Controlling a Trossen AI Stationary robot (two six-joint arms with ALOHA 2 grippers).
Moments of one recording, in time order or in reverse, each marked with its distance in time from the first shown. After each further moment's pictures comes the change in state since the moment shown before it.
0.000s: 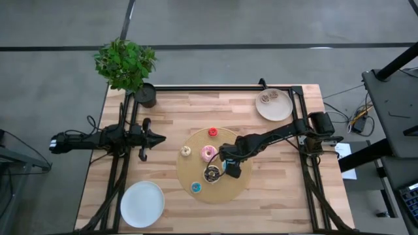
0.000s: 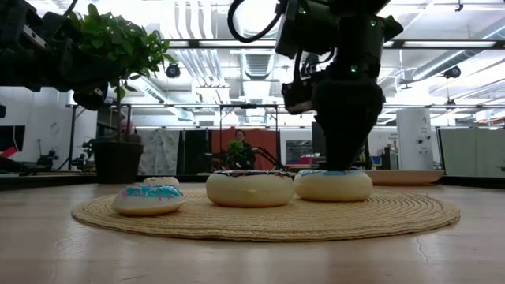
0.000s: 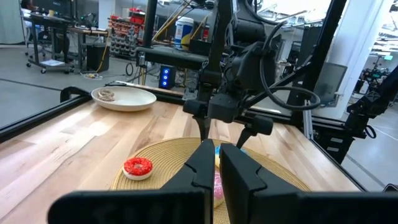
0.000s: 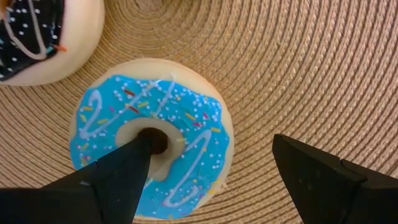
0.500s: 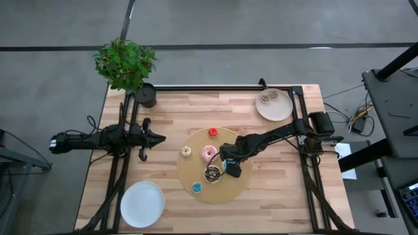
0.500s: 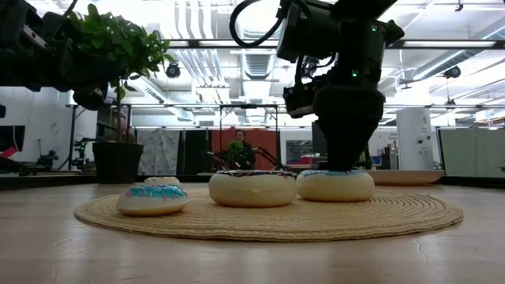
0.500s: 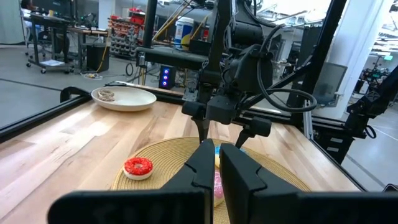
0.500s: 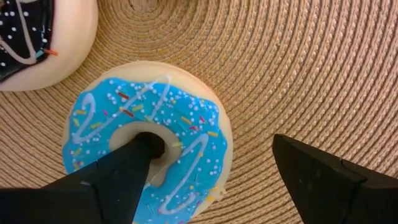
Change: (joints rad) left arm 0.000 0.000 0.000 0.000 0.000 0.000; right arm -0.005 0.000 -0.020 0.025 0.000 -0.001
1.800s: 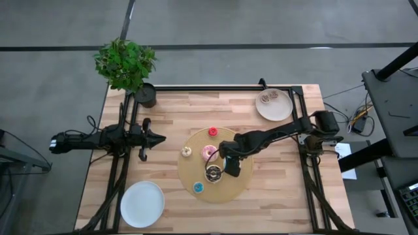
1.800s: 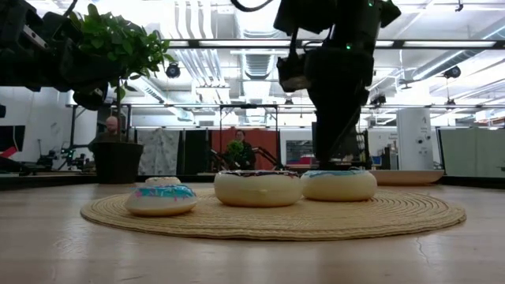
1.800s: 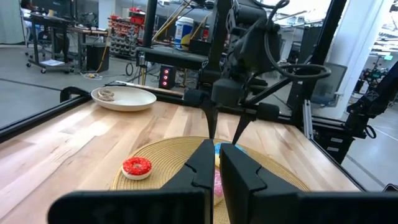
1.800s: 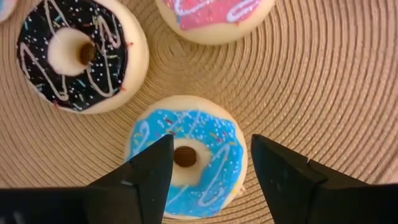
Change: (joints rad) left arm 0.000 0.000 0.000 0.000 0.000 0.000; right arm -0.002 -0.060 0.060 -0.038 -0.008 -0.031
